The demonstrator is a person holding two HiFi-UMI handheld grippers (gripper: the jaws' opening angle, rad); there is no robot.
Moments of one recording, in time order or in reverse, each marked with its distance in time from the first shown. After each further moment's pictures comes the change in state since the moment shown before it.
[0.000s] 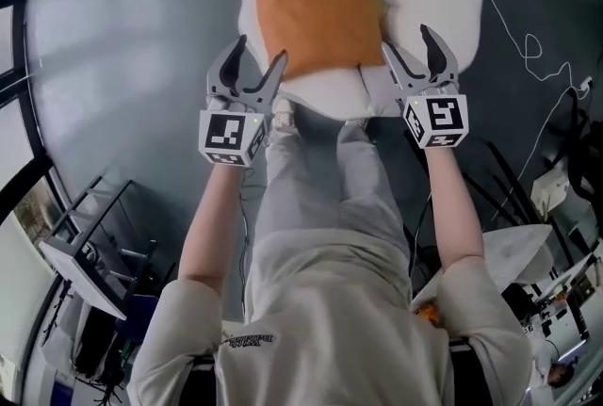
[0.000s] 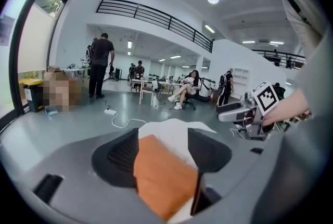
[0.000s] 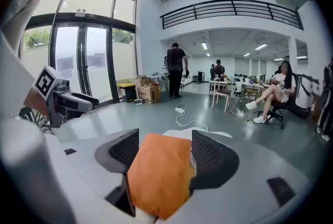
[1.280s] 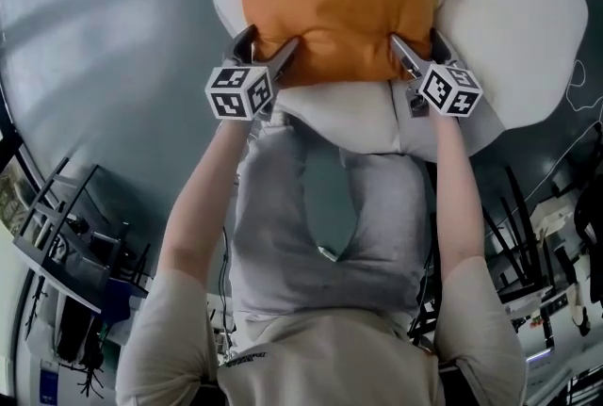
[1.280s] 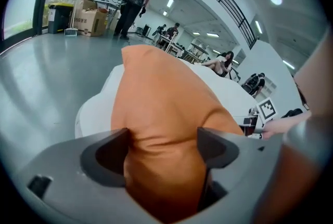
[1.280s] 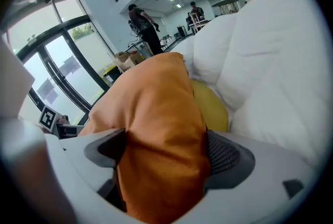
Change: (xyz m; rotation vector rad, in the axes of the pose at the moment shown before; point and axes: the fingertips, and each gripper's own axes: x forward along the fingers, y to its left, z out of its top) left arm 0.175 0.068 -0.410 -0.462 0.341 0.032; right arm 0.204 -0.032 -0.394 0.466 0.344 0.102
